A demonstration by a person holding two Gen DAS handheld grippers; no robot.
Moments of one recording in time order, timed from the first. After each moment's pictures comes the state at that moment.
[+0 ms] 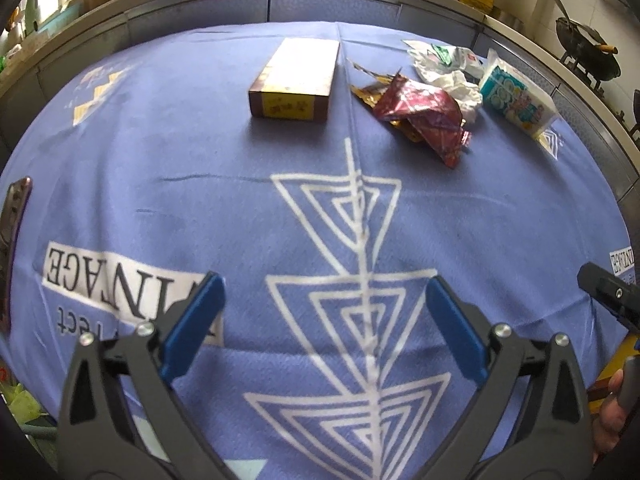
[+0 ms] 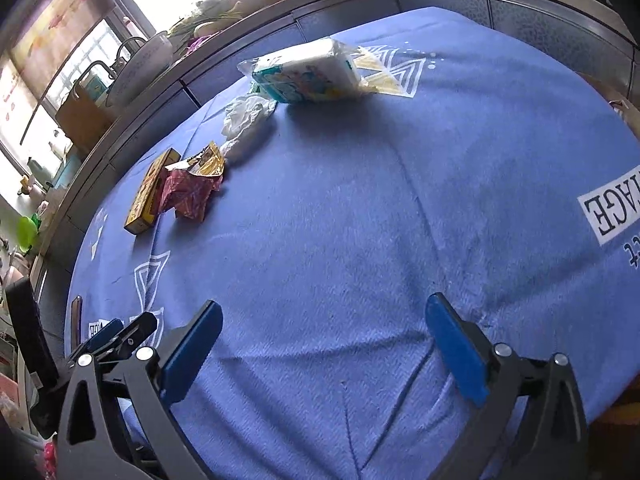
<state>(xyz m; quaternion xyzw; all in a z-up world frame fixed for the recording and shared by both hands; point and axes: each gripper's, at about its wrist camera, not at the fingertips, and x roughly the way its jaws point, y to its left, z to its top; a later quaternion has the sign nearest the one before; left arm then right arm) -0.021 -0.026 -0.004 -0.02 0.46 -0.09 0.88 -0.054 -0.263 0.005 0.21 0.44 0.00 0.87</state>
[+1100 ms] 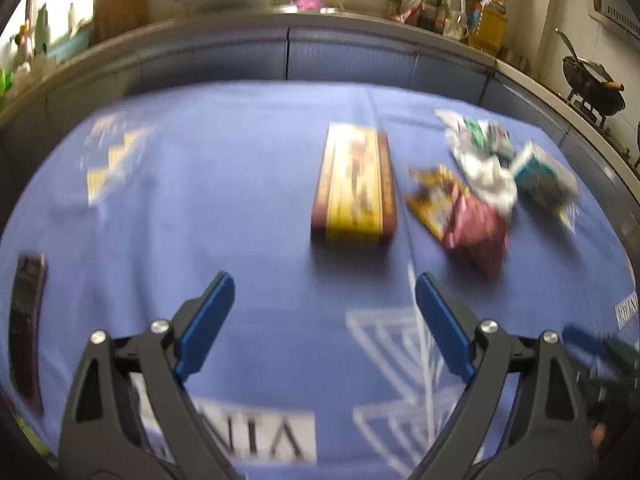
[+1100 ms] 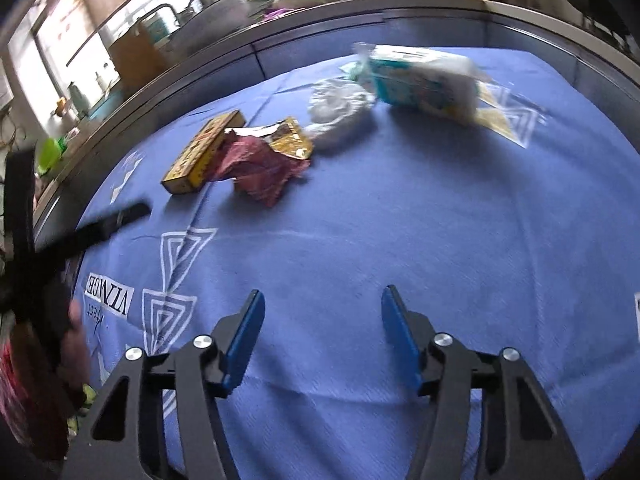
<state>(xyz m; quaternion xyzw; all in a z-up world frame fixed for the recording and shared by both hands) 0.045 0.015 0.038 -0.02 0.39 -0.08 0.92 -0.020 -0.203 0.008 0.09 0.43 0.09 0.89</state>
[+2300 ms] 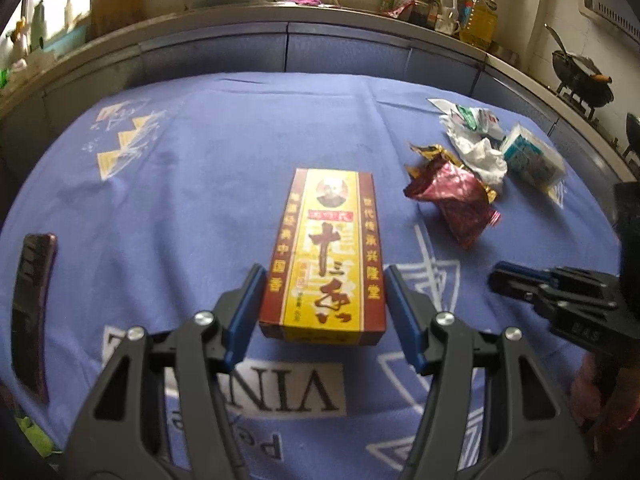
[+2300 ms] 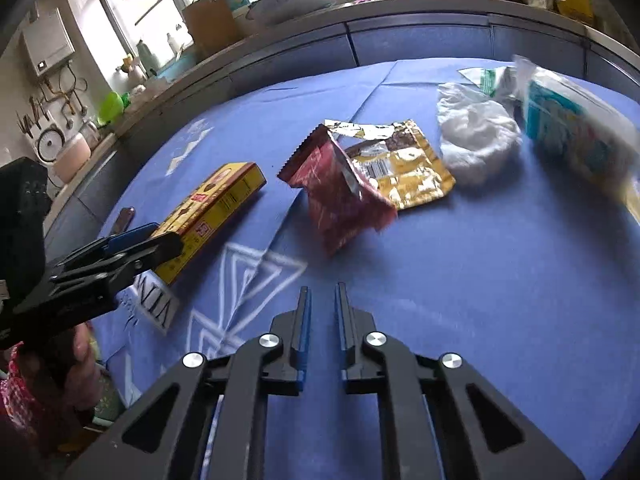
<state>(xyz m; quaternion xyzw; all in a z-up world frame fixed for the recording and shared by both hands) 0.007 0.035 0.029 -0.02 0.40 -0.09 0.91 0.033 -0.155 0.007 0.06 0.43 0.22 0.87</state>
